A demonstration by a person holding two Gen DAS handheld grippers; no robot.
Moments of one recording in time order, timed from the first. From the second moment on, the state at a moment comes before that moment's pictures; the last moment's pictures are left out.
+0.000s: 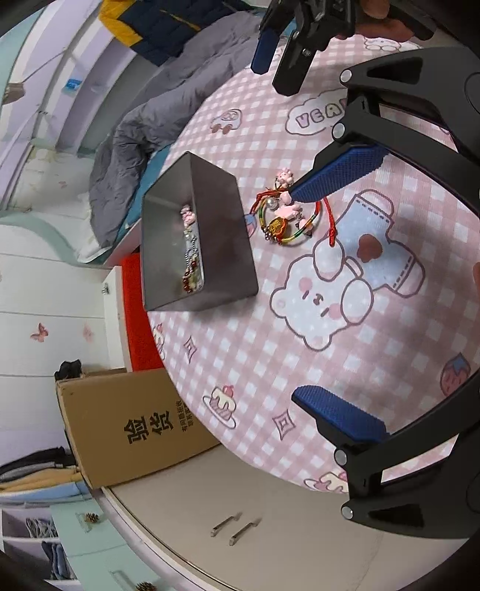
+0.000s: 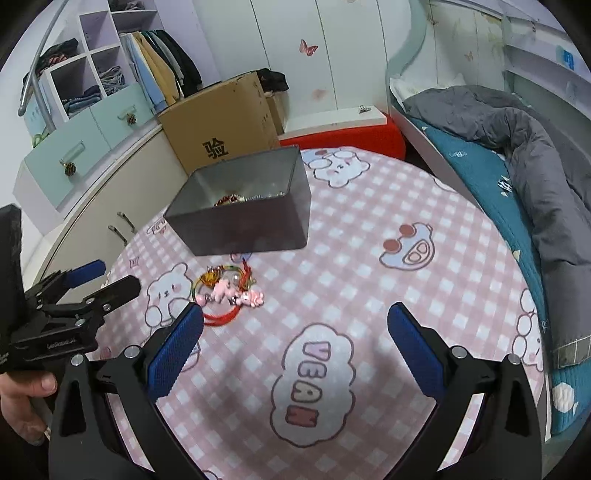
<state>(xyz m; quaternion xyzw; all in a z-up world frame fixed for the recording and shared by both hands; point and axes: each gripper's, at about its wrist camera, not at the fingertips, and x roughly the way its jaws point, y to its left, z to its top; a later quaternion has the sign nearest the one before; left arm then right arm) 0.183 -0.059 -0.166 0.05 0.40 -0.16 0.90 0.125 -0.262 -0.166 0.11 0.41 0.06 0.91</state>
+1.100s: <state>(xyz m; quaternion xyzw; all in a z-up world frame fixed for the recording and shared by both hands) 0.220 -0.077 -0.205 0.07 0.45 -0.17 0.88 0.168 -0.224 -0.200 0.01 0.43 0.18 0.89</state>
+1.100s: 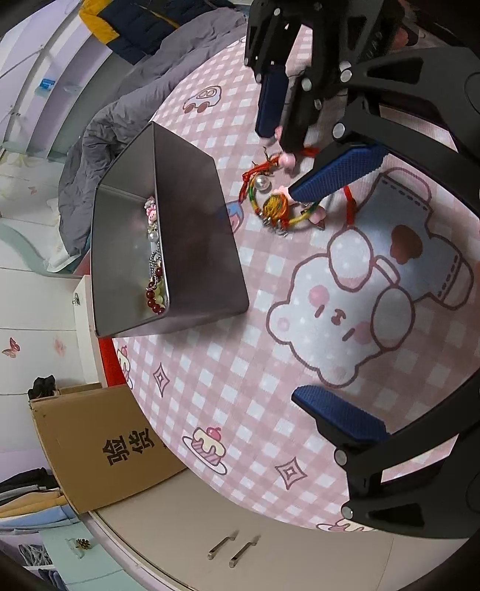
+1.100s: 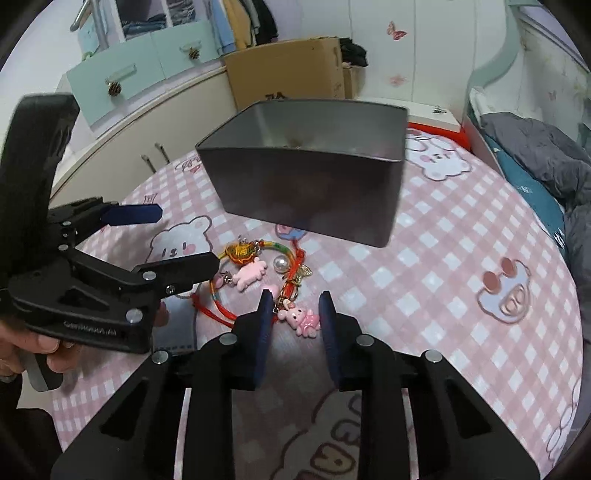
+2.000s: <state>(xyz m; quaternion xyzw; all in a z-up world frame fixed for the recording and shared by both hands) 0.224 -0.100 -0.211 0.06 0.46 -0.25 0.85 0.137 -0.261 -0.190 0.09 0.42 0.17 0.89</state>
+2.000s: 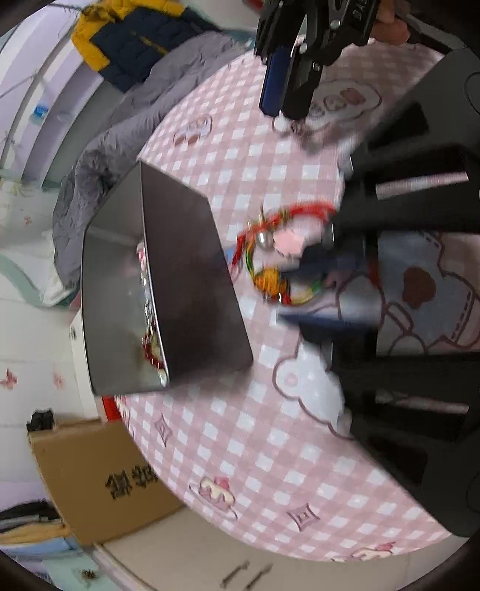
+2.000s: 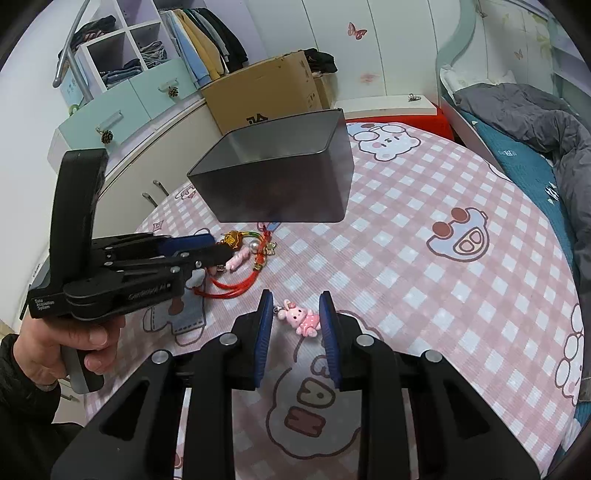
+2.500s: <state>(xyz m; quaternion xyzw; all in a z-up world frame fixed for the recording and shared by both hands) 0.192 -0.079 -0.127 0.01 0.38 -0.29 0.88 0.137 -0.260 -0.150 0.07 0.38 0.17 0.91</state>
